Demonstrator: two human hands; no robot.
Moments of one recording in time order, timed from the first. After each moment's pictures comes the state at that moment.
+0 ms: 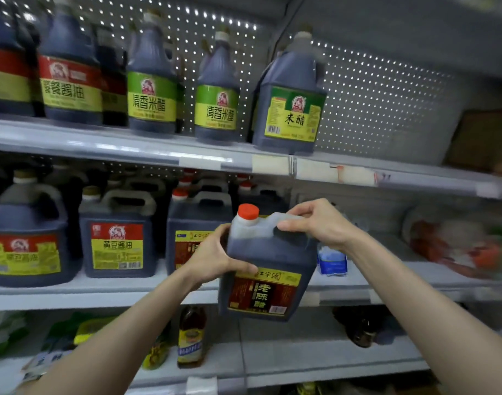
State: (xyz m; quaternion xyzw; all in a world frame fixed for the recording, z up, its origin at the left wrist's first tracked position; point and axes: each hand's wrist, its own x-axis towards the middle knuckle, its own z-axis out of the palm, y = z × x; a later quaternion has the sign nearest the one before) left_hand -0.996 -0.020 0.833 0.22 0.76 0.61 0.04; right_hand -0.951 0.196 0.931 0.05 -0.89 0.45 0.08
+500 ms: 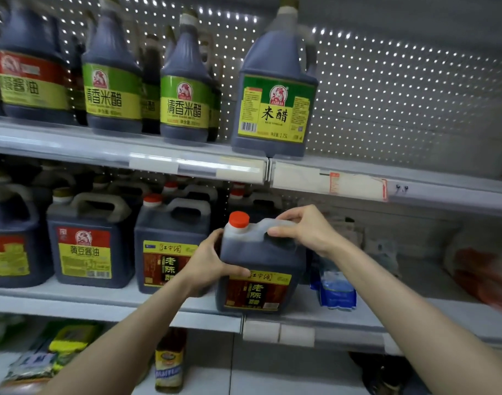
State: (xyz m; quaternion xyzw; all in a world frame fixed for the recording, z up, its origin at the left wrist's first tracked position) left_hand -1.060 0.073 0.818 0.14 0.77 0.62 -0.04; right_hand -1.059 0.287 0.912 0.13 -0.89 0.44 0.06
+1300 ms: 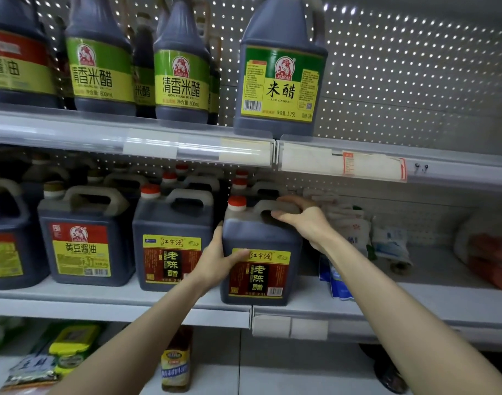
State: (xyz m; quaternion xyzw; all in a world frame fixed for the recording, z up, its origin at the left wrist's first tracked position) left_hand -1.094 0.076 0.783 0.11 0.76 0.64 -0.03; right_hand -1.113 0.277 0.865 0.09 -0.82 0.55 0.12
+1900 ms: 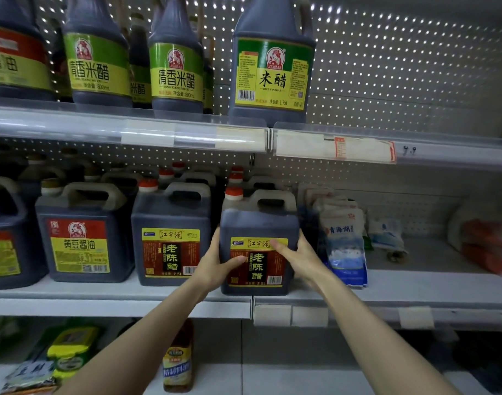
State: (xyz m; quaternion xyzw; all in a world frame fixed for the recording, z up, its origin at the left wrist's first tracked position) left_hand -1.086 0.076 0.746 0.13 0.75 0.64 -0.03; right_hand -1.084 0.280 0.771 0.03 -0.78 0.63 0.04
